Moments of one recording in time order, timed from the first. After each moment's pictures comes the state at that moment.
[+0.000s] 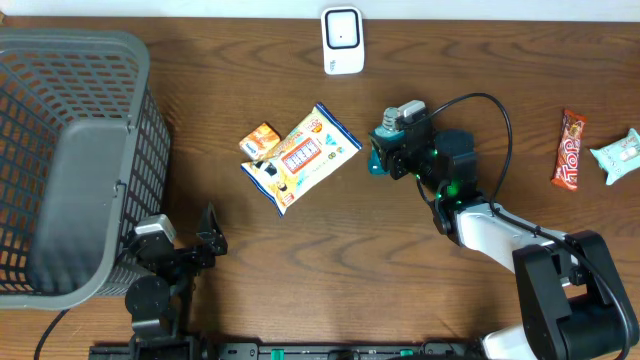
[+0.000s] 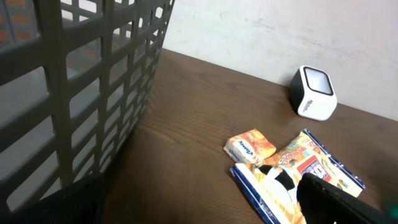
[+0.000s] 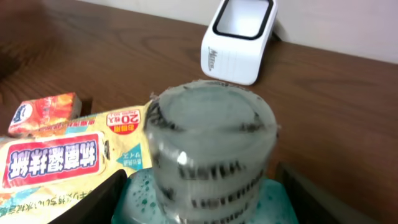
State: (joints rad) left arm 0.10 0.04 0.07 -0.22 0.07 -0.27; right arm 0.28 1.66 0.64 0.66 -0.27 -0.03
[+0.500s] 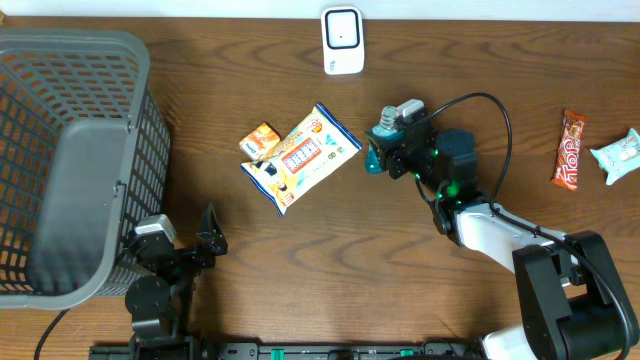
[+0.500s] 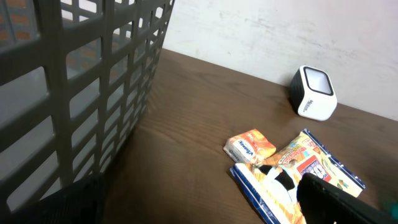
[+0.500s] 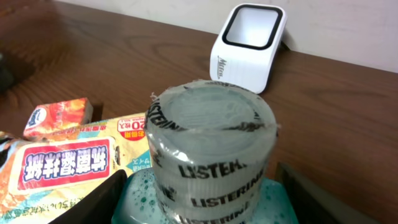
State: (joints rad) left arm 0.10 0.04 0.07 -0.22 0.07 -0.27; right arm 0.28 1.66 0.64 0.68 -0.31 -0.04
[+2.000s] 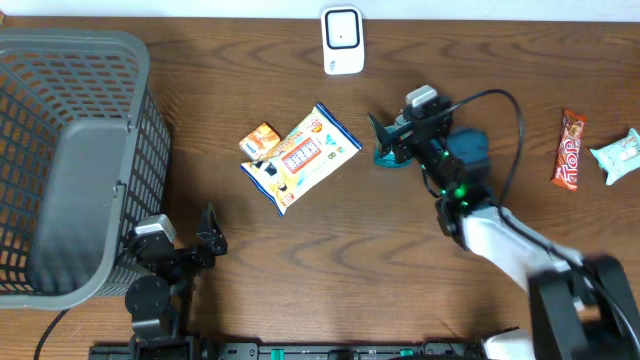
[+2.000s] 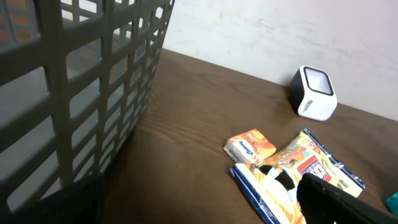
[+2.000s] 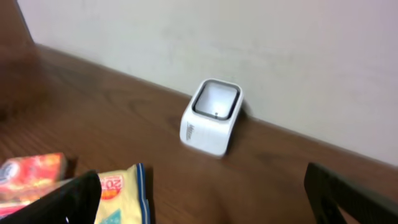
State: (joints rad) left arm 0.10 0.04 0.07 -0.22 0.07 -0.27; right arm 0.28 1.53 0.65 0.75 -0.21 -0.09
